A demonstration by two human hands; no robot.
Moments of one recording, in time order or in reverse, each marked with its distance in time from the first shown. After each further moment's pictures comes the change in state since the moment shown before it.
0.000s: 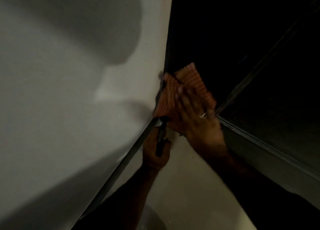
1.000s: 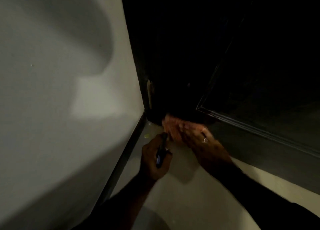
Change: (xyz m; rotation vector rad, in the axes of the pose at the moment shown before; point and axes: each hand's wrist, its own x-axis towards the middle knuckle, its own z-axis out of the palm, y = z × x) left_hand -0.010 0.003 0.000 -0.106 -0.324 0.009; right_hand -0.115 0.033 0.066 -0.039 -0.086 -0.070
